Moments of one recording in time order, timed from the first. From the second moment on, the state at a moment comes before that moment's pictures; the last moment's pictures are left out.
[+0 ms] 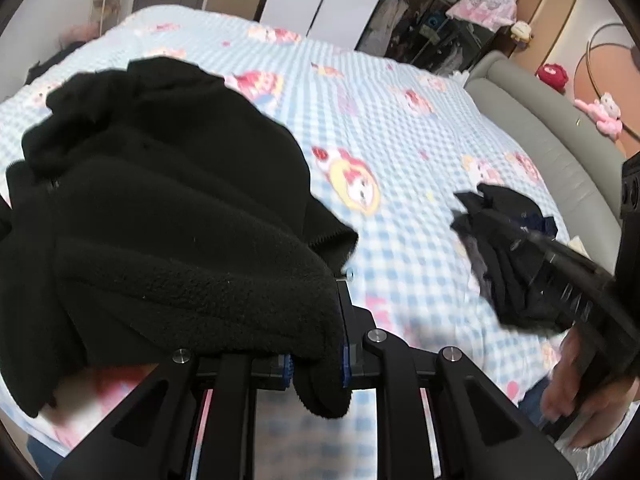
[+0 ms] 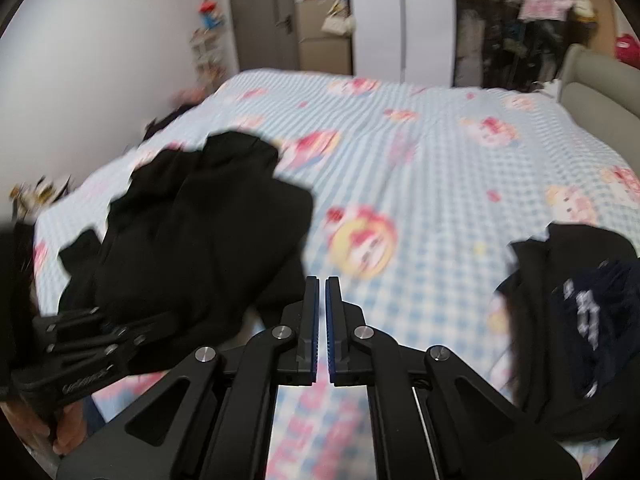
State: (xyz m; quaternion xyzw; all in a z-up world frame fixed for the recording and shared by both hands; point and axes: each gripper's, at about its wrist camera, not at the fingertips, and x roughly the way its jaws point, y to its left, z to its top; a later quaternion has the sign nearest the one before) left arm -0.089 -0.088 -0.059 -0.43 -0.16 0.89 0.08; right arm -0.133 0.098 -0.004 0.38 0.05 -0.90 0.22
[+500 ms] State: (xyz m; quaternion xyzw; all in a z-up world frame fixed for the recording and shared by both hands) left arm -0.011 -0.252 -0.060 -0.36 -0.33 0.87 -0.11; right arm -0.091 -0.033 -0.060 0.43 0.09 -0.83 0.35
